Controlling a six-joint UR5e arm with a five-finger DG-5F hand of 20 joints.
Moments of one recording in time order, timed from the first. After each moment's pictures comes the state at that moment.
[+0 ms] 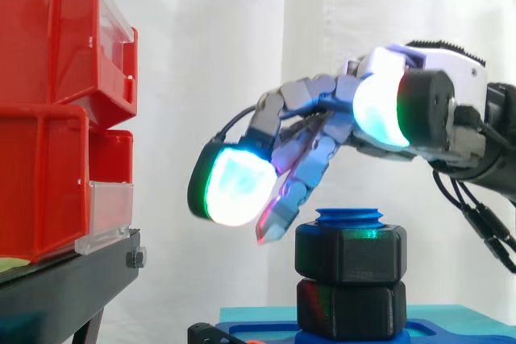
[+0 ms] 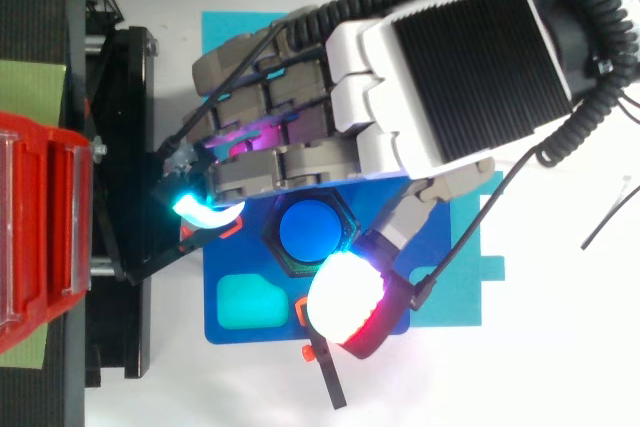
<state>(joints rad) -0.01 -2.34 -1.15 -2.50 -2.05 -1.37</state>
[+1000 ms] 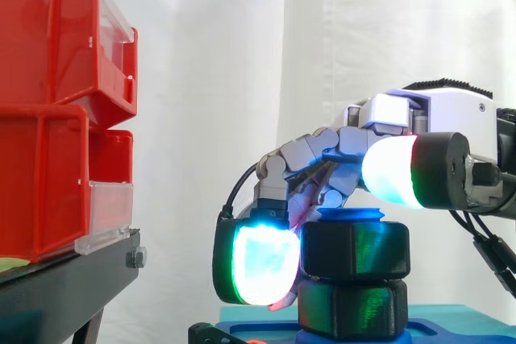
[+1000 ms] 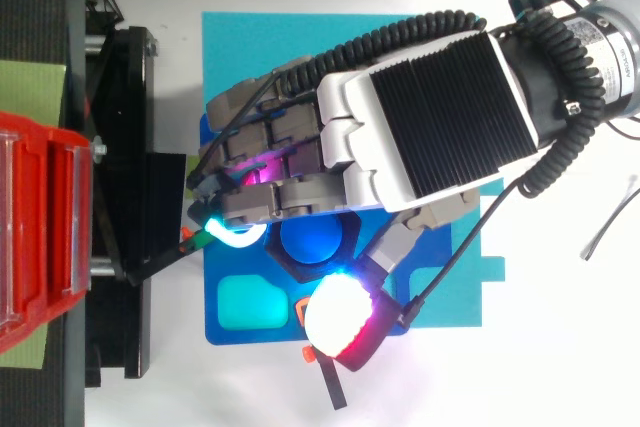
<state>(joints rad) 0.01 -2.35 -1.16 -2.58 -2.02 -1.38</state>
